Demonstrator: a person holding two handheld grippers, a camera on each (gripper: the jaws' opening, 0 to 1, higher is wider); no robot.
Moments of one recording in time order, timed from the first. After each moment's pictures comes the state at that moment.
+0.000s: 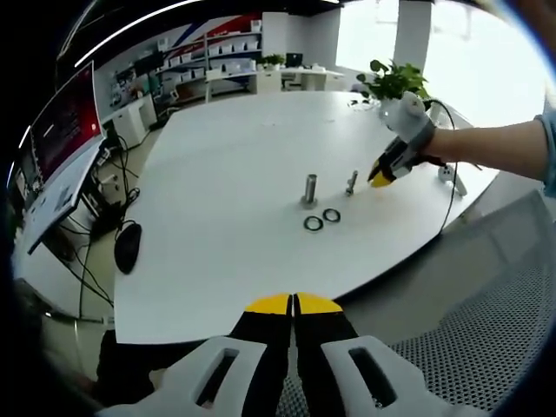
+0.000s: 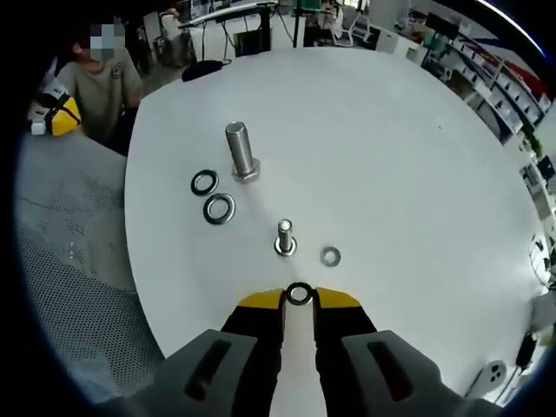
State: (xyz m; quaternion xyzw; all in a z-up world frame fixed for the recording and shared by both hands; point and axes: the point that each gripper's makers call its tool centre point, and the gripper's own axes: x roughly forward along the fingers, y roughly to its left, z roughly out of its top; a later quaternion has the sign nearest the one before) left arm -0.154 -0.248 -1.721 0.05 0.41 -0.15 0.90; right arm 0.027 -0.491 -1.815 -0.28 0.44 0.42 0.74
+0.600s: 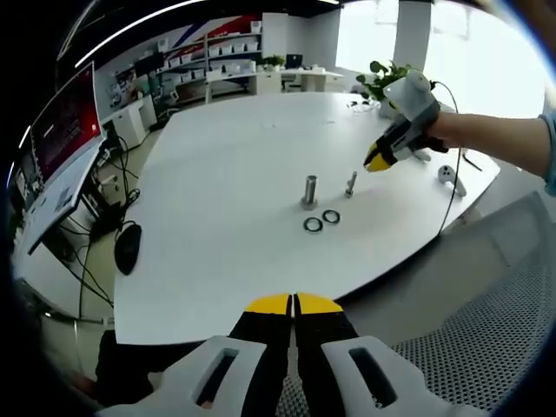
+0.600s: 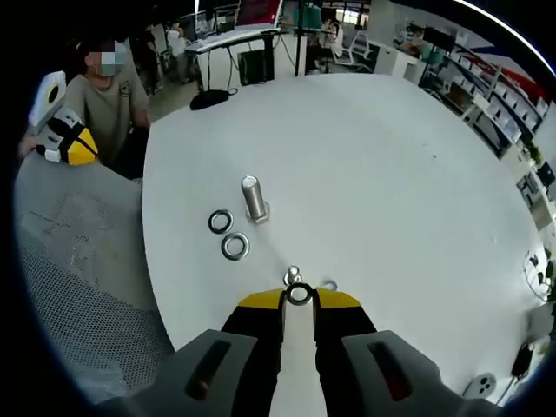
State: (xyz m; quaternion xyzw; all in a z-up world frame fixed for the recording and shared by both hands) left arm -0.154 -0.248 -1.720 0.05 0.41 -0.15 0.90; right arm 0.033 -0.460 -1.775 -0.28 0.41 0.44 0.75
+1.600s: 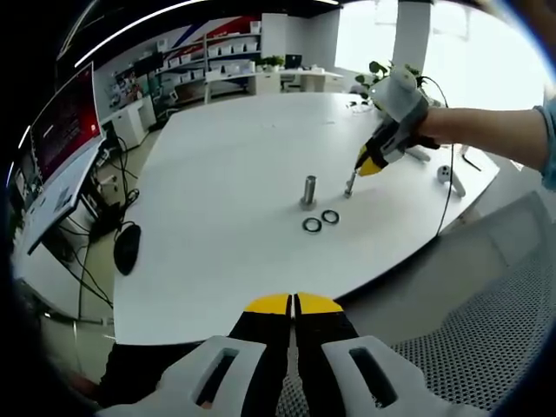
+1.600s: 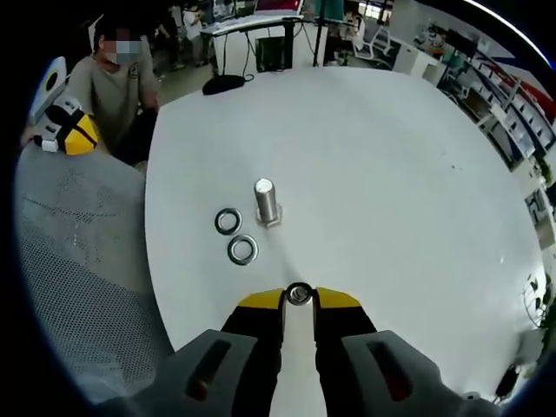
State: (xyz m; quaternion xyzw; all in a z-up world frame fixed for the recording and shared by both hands) left arm -0.154 -0.248 -1.720 0.05 0.41 -0.16 0.90; right arm 0.032 -0.447 -1.786 -0.31 0.42 0.46 0.72
